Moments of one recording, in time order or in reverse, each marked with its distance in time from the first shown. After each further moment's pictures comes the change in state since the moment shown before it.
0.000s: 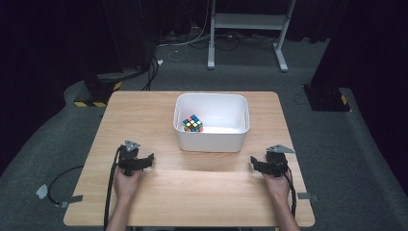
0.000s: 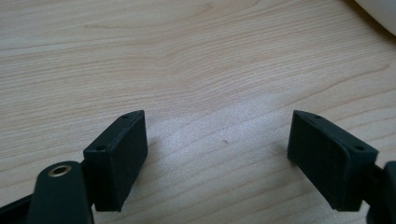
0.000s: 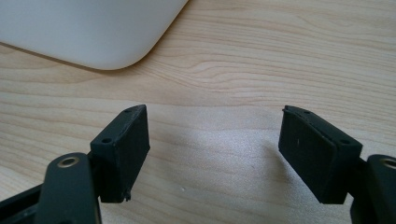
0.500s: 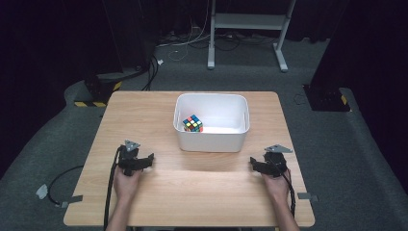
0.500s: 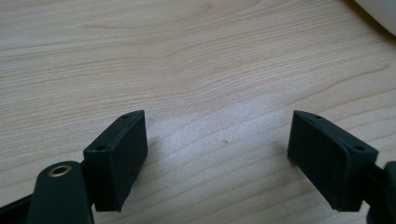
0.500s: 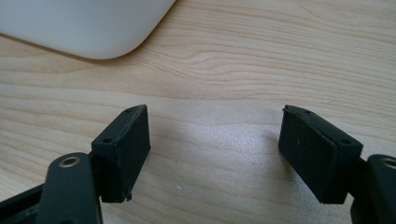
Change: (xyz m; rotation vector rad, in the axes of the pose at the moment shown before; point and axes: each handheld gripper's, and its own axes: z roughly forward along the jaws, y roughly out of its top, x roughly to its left) left arm 0.000 0.000 0.000 0.001 0.000 0.001; right arm 0.003 0.000 0.005 0.035 -0.030 -0.030
